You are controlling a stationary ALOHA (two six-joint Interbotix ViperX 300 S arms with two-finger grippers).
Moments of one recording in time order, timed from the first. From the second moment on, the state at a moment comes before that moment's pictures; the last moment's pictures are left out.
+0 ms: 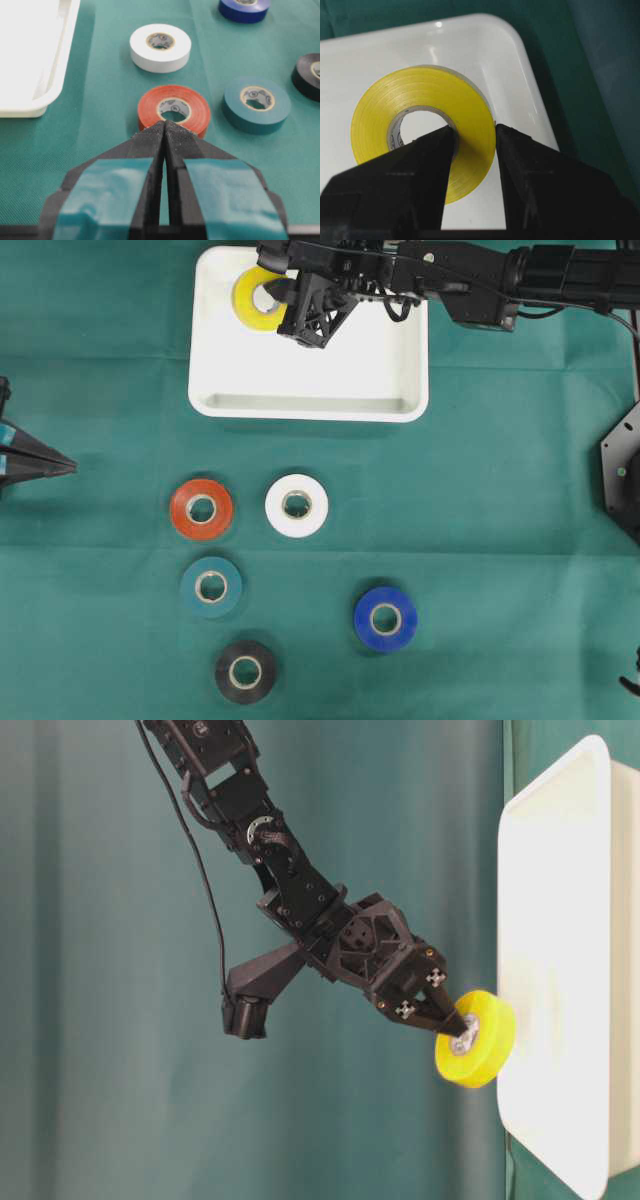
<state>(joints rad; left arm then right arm) -0.09 -1.30 1.55 -0.02 -0.05 -0.03 -0.38 0.28 0.23 -0.36 0.18 0.35</state>
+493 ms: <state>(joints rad) -0.09 -1.30 1.55 -0.02 -0.05 -0.03 -0.38 0.28 0.23 -0.36 0.13 0.35</state>
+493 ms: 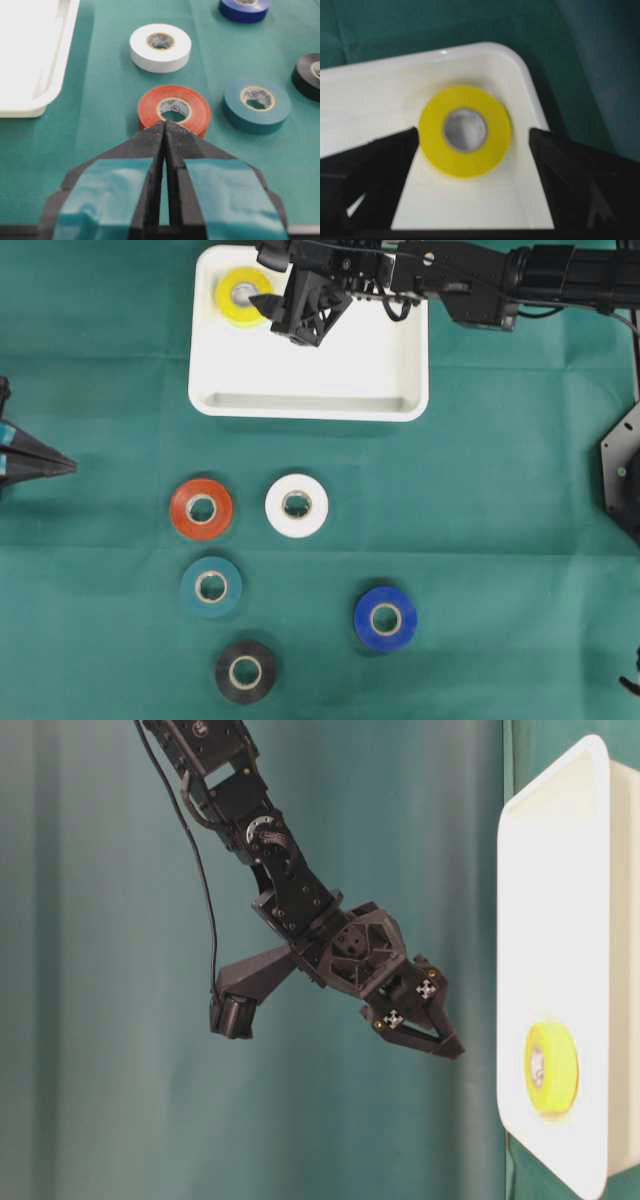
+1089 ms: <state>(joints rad) -0.09 -1.30 1.55 -0.02 -0.05 -0.03 -0.35 0.02 0.60 -0.36 0.11 0.35</state>
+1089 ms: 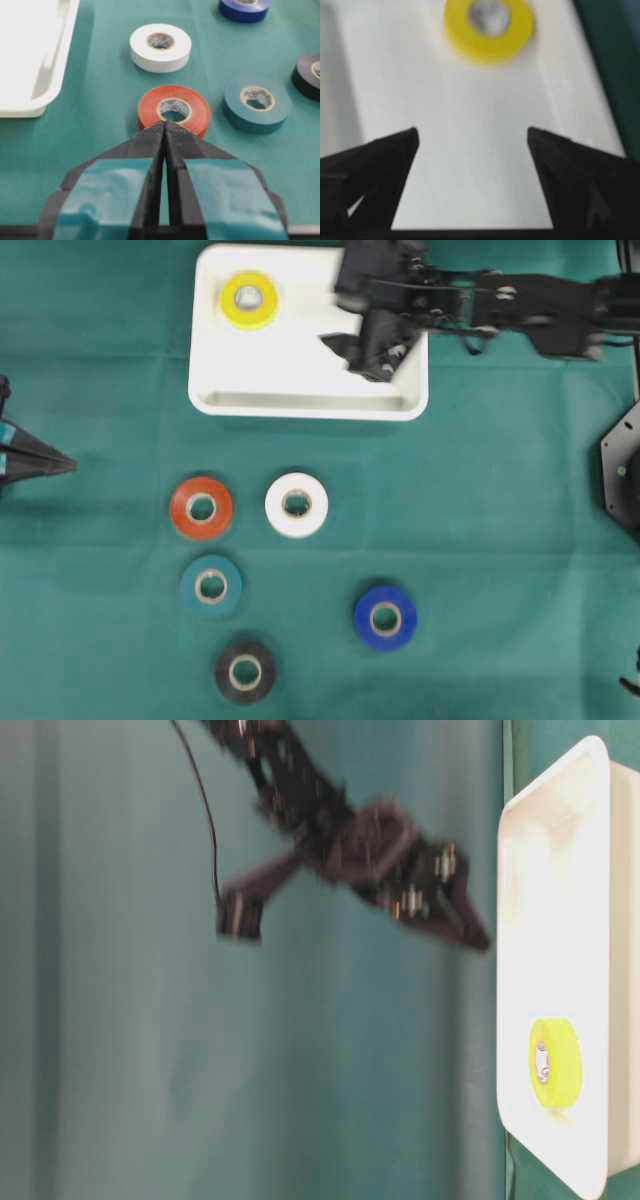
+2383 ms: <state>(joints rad) -0.07 -1.30 1.55 -0.02 -0.05 -0.03 -0.05 -0.35 1.08 -0.36 -0.07 0.37</state>
